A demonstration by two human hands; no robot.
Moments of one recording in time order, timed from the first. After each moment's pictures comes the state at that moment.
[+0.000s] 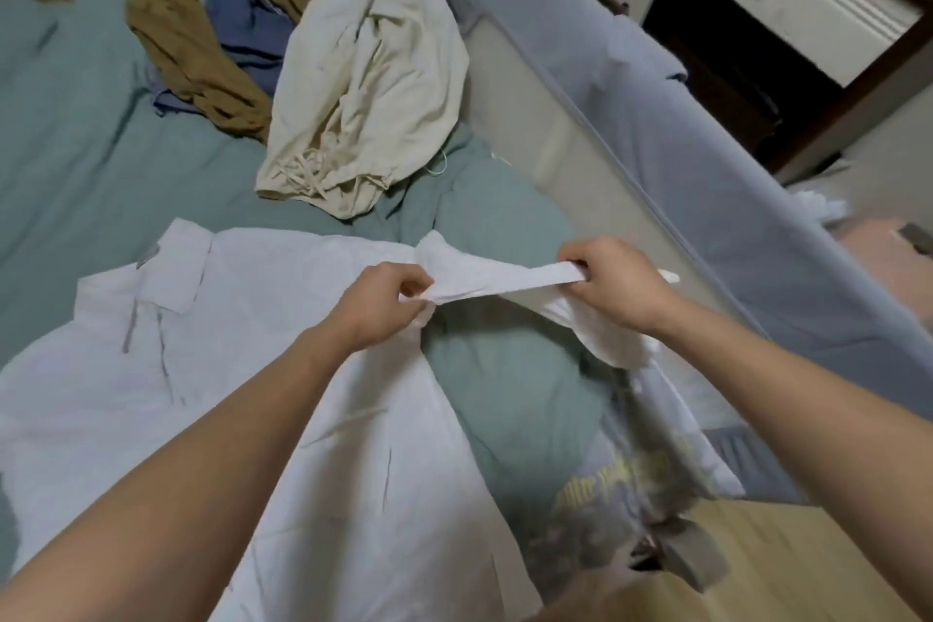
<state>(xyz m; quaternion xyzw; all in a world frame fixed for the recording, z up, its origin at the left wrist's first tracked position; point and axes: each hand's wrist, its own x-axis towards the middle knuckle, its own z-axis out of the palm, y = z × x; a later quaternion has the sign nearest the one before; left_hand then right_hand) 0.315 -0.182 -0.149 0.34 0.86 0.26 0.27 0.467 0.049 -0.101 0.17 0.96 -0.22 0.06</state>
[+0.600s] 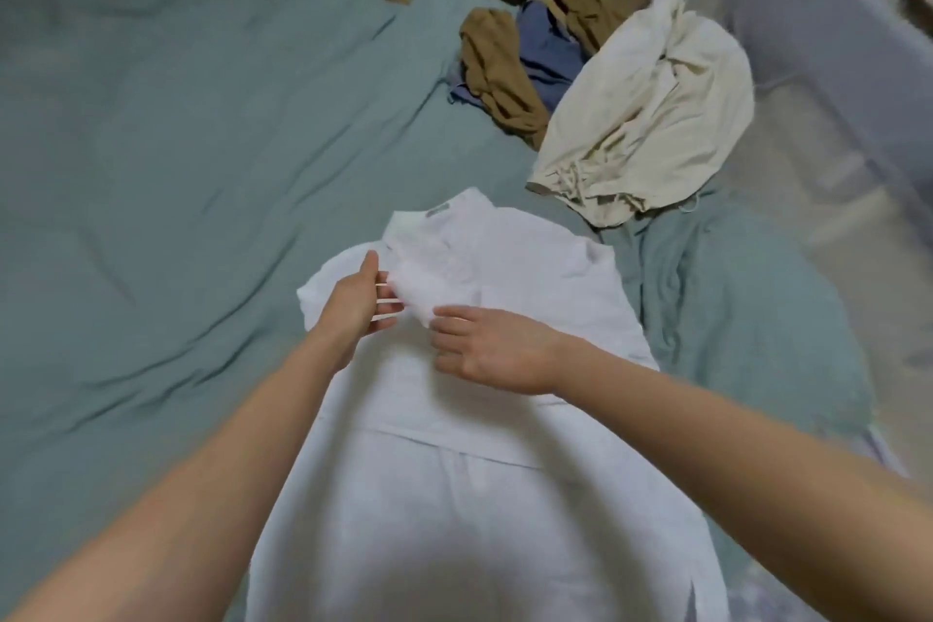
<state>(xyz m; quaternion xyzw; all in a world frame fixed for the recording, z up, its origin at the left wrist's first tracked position) 0.277 -0.486 -0.101 -0.21 0.75 0.59 0.21 0.335 -0.299 -0.121 -0.52 0.84 0.02 -0.13</state>
